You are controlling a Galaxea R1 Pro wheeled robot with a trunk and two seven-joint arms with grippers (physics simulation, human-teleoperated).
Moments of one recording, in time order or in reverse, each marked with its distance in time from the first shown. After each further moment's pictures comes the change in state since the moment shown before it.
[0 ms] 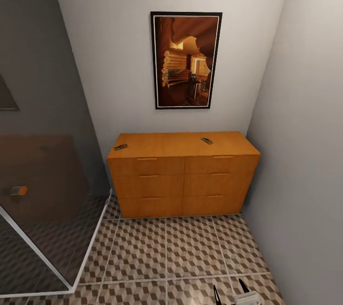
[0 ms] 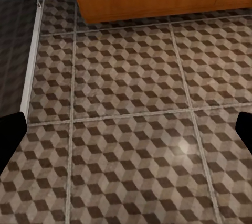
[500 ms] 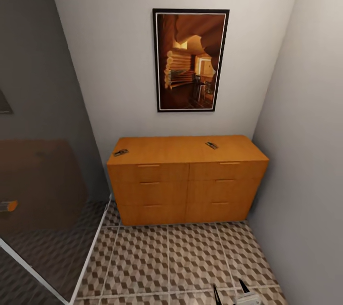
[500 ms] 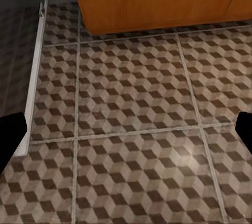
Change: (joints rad) left arm 0.000 0.000 0.000 0.000 0.000 0.000 0.000; right arm 0.000 0.000 0.000 0.000 0.000 0.000 0.000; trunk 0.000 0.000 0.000
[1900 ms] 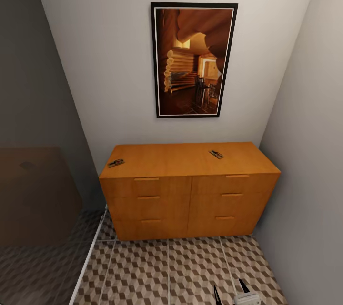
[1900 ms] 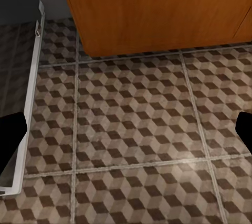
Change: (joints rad) left arm 0.001 -0.001 -0.001 0.001 0.000 -0.001 0.000; right arm 0.000 -0.001 0.001 0.000 0.000 0.000 0.002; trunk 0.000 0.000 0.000
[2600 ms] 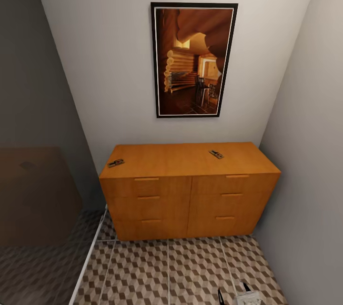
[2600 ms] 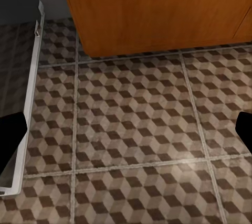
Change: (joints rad) left arm -0.001 -0.001 0.000 0.000 0.000 0.000 -0.001; right arm 0.000 -0.006 -0.009 -0.038 0.000 0.199 -0.041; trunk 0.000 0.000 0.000
